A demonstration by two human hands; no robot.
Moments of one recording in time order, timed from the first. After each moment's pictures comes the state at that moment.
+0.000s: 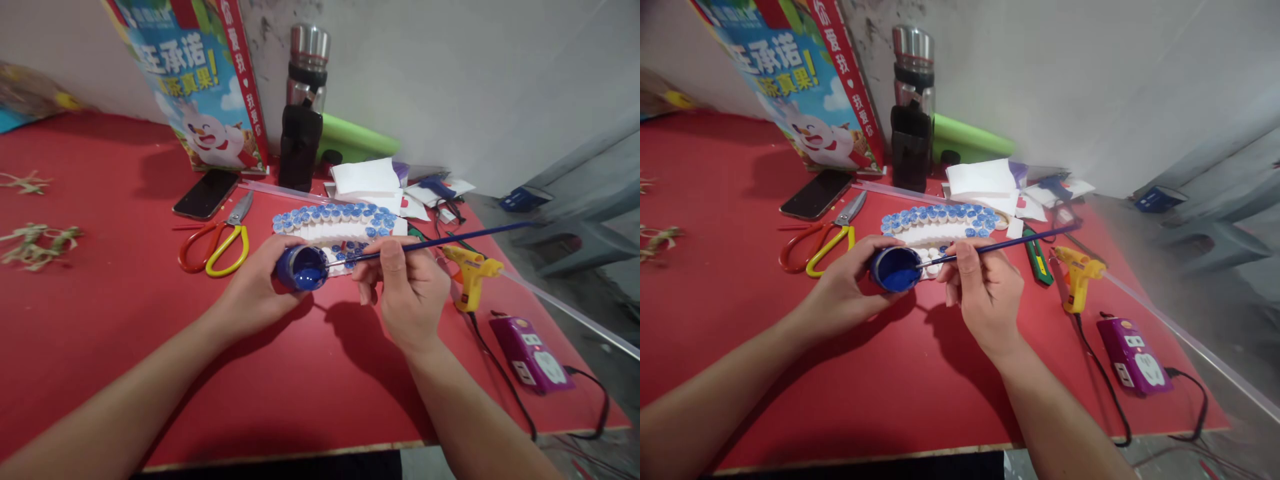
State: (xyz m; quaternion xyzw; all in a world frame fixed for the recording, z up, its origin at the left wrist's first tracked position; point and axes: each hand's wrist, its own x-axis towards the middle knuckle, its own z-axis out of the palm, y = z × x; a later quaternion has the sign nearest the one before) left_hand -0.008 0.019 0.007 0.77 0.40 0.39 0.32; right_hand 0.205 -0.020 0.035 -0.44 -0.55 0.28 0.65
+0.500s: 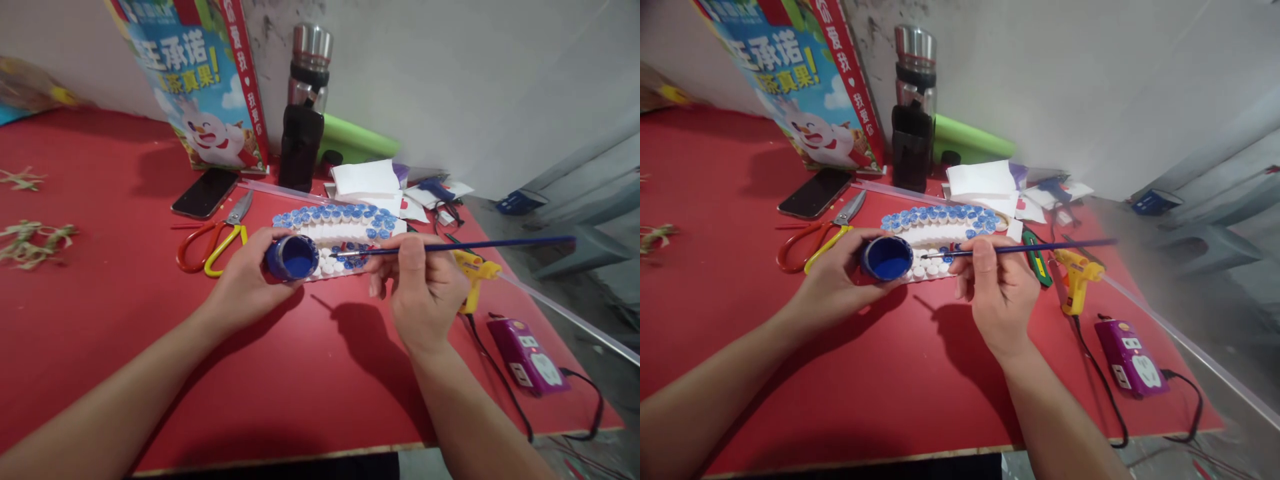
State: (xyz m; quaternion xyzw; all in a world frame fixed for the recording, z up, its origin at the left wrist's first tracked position) left_hand -0.011 0.023 0.013 0.71 0.47 0.41 0.32; right_hand 0.211 -0.019 0.042 -0.47 -0.55 0.20 0.66
